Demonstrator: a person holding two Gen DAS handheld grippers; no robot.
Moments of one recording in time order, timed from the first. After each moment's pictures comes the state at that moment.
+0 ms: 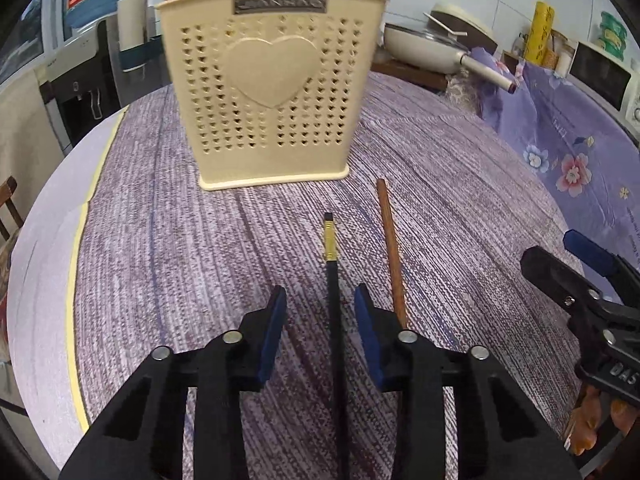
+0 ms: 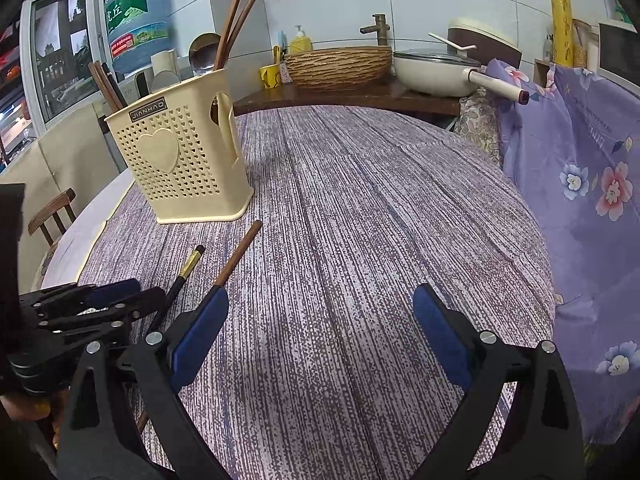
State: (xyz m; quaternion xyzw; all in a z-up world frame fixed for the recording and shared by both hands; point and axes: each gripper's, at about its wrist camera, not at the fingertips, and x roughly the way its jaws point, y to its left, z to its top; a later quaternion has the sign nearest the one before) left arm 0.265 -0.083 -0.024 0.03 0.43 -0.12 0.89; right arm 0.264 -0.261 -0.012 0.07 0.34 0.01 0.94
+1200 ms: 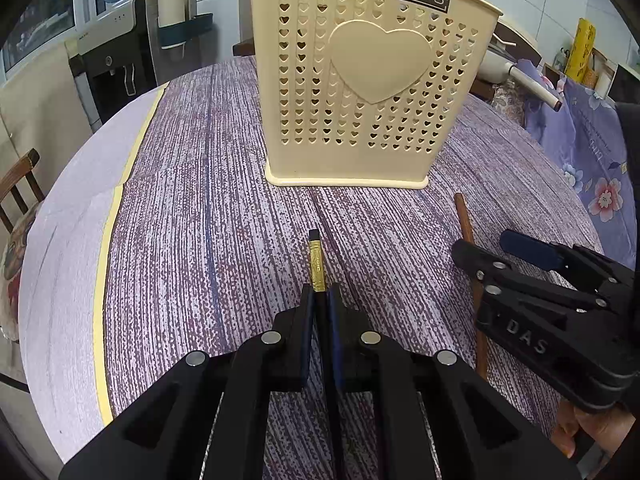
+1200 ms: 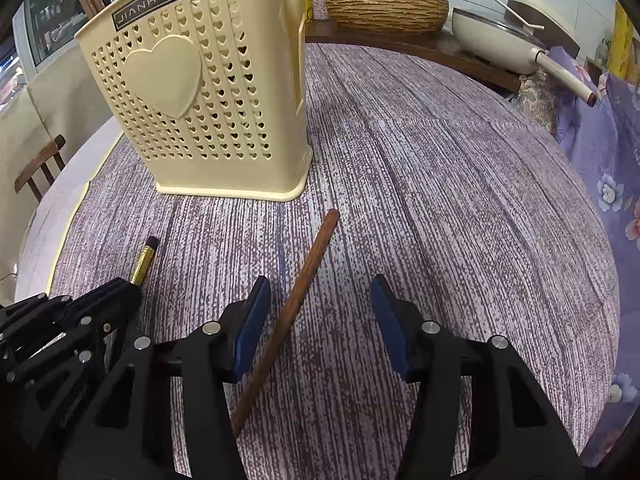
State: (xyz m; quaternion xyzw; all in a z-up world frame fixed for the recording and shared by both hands) left arm 0.284 -0.044 -0.027 0.01 0.44 -0.06 0.89; right arm 0.361 -0.180 -0.044 0.01 0.44 0.03 0.90
